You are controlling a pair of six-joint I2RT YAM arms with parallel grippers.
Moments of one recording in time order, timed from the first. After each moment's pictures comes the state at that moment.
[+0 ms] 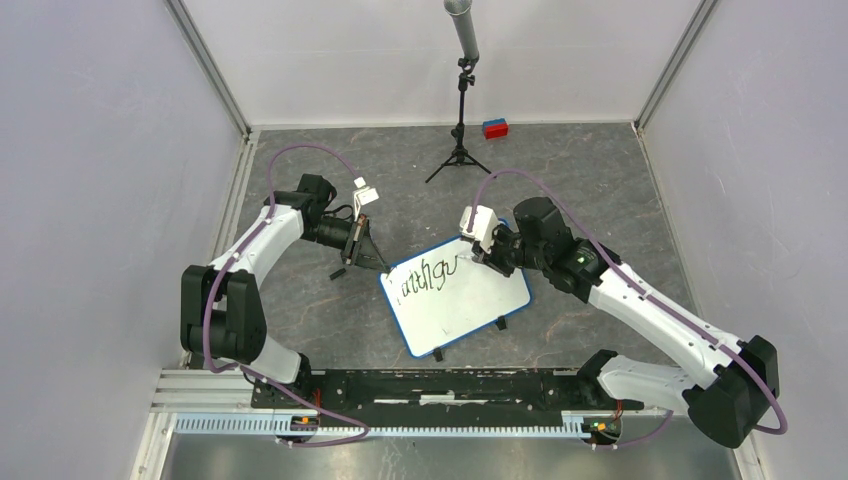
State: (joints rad) left arm -0.17 1.52 1.08 -0.97 1.16 0.49; right arm 0.69 1.11 0.92 -0.43 -0.28 -0.47
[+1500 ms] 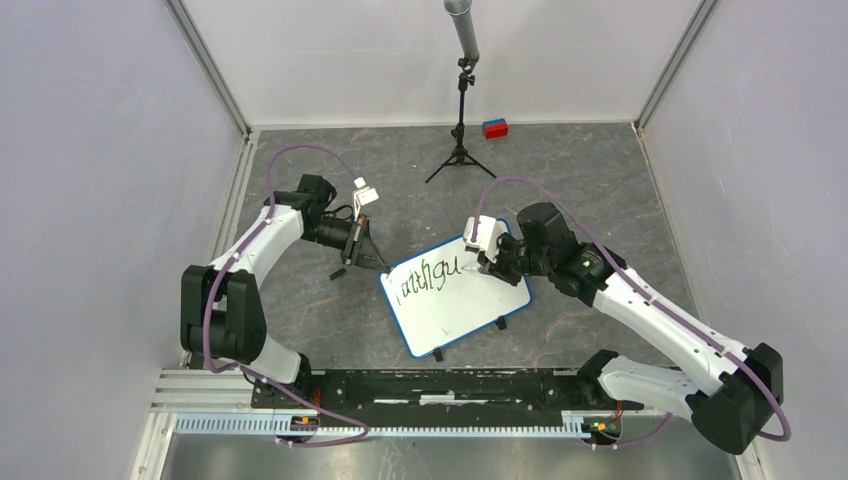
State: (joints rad) left arm -0.17 1.52 1.08 -0.97 1.17 0.49; right arm 0.68 1.07 0.89 -0.51 -0.35 -0.50
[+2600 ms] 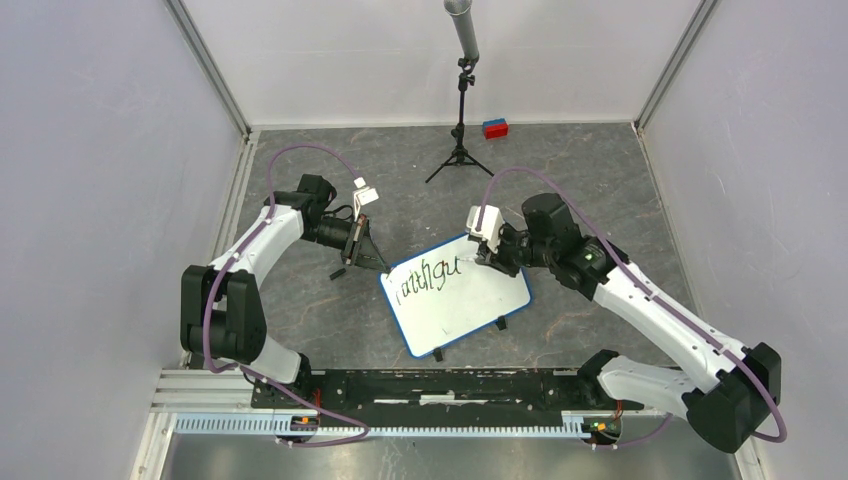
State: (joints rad) left arm -0.17 1.52 1.08 -0.97 1.17 0.49; right arm 0.64 1.08 0.93 -0.48 -0.41 -0.51
